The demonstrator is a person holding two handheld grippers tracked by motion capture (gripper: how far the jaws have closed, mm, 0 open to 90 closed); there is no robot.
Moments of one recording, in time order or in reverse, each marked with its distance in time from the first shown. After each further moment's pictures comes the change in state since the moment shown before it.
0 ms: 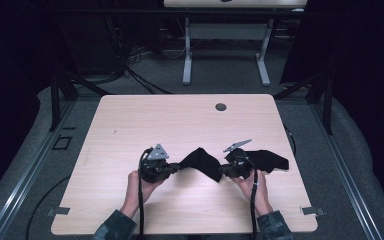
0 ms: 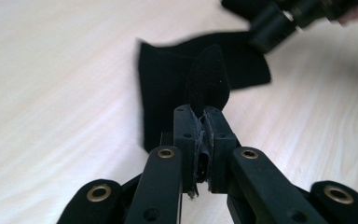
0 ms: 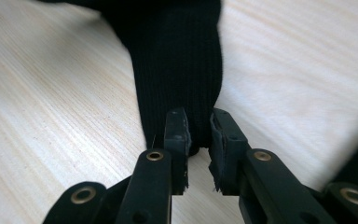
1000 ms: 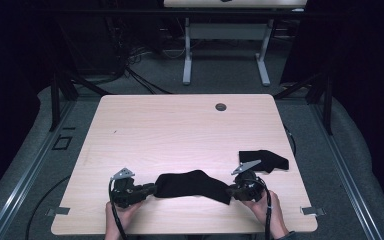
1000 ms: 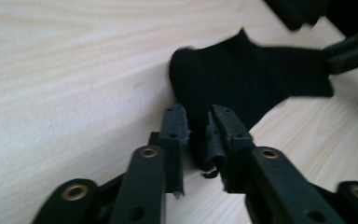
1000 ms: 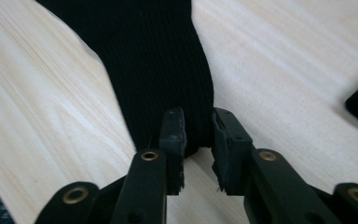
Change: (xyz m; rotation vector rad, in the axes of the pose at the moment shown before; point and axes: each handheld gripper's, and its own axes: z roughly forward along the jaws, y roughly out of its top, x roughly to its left) left arm 0.002 -0.101 -0.037 0.000 0.016 -0.367; right arm 0.025 -0.057 -0.025 0.065 0.028 -0.071
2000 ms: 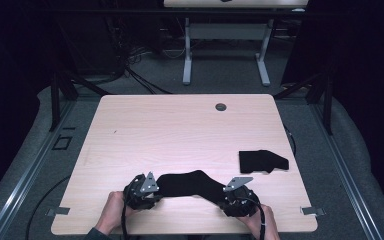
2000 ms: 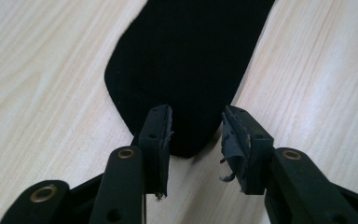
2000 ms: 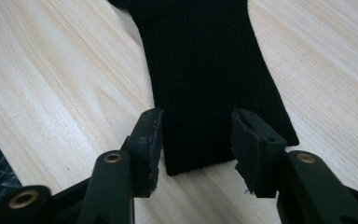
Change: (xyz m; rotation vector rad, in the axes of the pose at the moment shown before) left arm -0.032 0.017 0.022 0.280 0.085 0.664; right arm 0.039 -0.018 0.006 -0.039 -0.048 -0.116
